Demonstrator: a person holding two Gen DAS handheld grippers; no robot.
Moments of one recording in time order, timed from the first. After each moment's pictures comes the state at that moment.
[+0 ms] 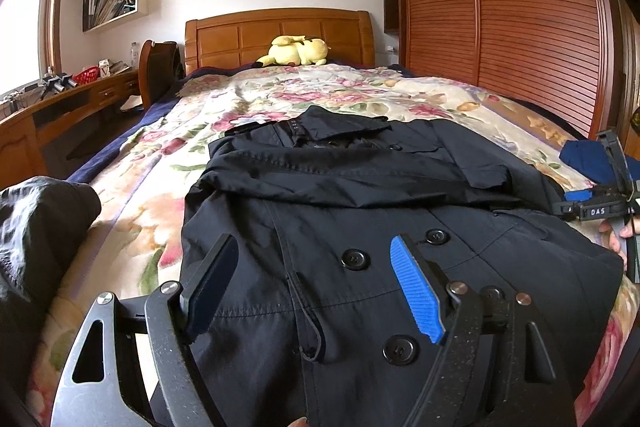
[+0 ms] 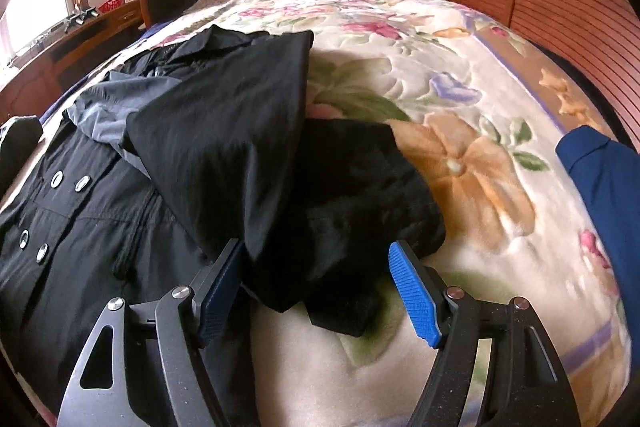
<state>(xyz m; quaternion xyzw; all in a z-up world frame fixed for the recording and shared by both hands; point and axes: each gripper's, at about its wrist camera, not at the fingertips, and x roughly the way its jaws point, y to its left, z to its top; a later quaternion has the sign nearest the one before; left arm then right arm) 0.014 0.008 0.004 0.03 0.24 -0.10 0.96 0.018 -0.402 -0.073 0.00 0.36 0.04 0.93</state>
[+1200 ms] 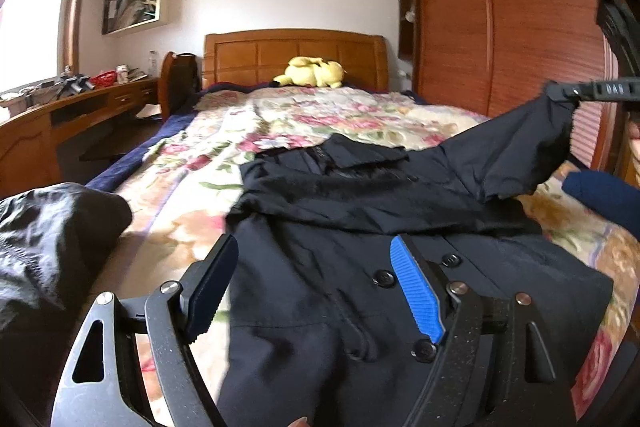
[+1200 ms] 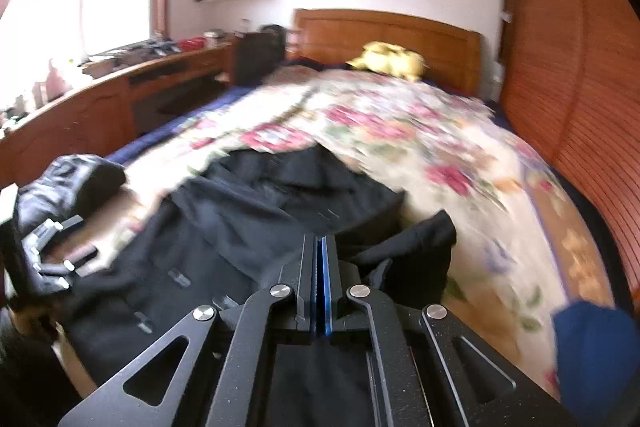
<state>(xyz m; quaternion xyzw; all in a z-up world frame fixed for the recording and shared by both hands) 0.000 0.053 0.030 0.00 0.21 -0.08 0.97 -0.026 -0.275 0.100 -0.07 0.22 0.17 0.96</state>
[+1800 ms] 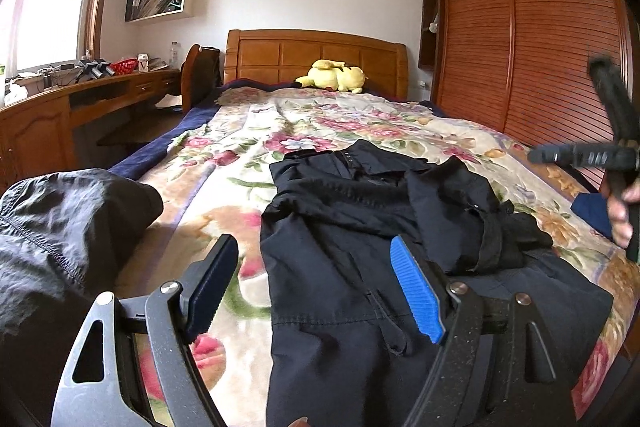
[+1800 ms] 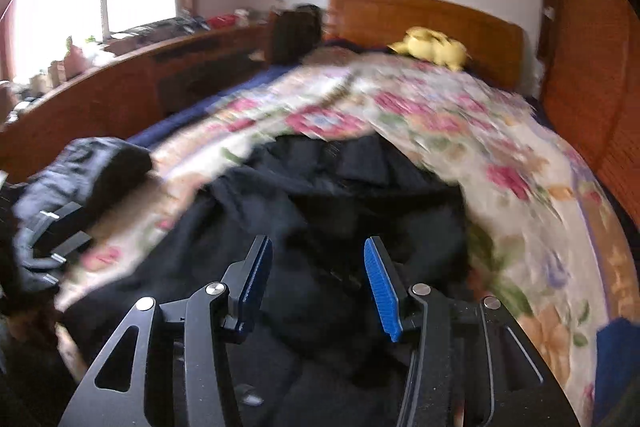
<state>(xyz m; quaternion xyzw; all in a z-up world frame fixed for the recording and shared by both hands) 0.002 0.088 0.031 -0.03 0.21 -0.06 0.98 0.030 -0.229 0.051 -0.08 0.27 0.17 0.95</state>
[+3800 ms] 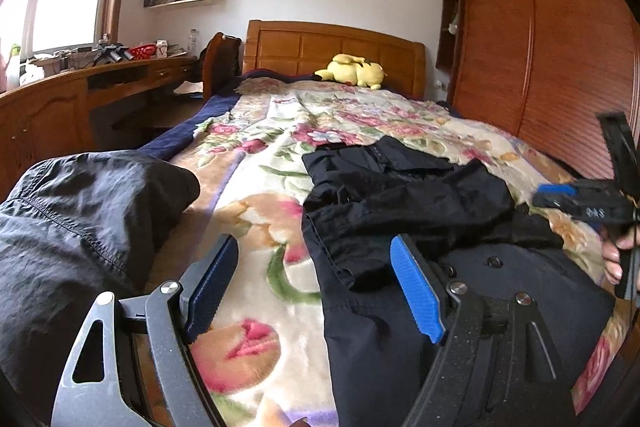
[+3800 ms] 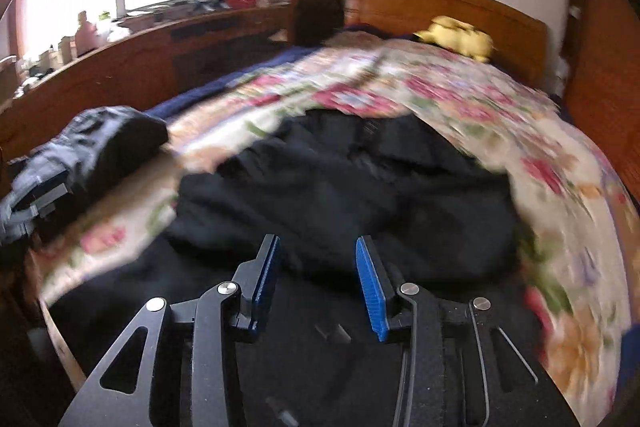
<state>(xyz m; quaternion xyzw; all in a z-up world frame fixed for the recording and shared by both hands) -0.008 0.133 0.024 -0.04 0.23 -0.04 0.97 0.057 -0.162 0.028 -0.11 0.28 0.19 0.94</state>
